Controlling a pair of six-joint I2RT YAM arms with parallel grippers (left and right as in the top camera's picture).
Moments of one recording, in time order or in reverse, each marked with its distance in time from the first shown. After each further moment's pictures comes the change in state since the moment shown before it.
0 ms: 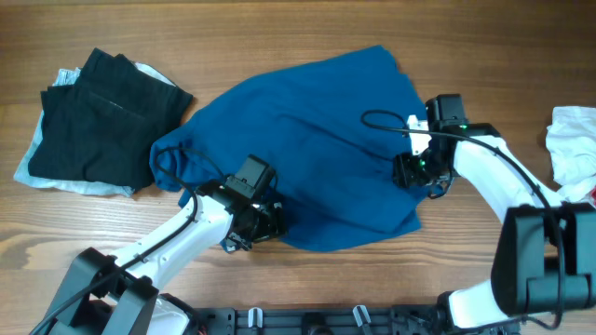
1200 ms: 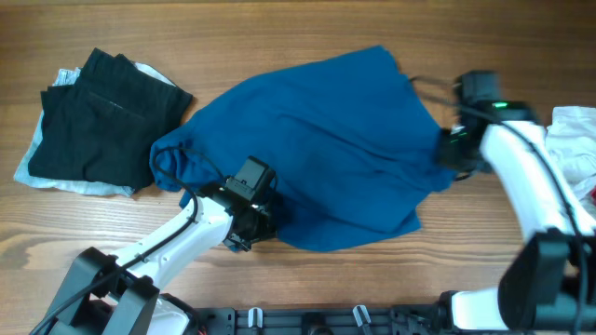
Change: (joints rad) left arm 0.000 0.000 -0.015 0.030 -0.036 -0.003; right arm -0.128 -0.094 0.223 -0.282 0.292 0.386
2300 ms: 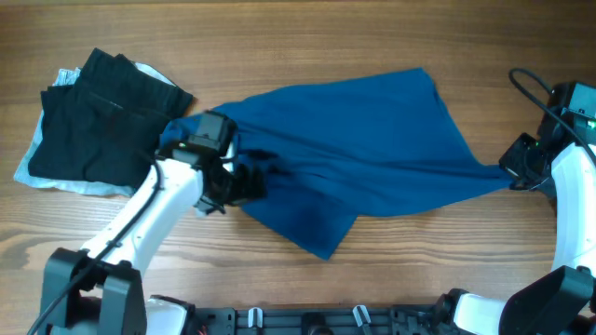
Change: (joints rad) left arm 0.252 0.034 0.249 -0.243 0.006 0.269; right arm -0.319 -0.118 0.019 -0.077 0.026 0.067
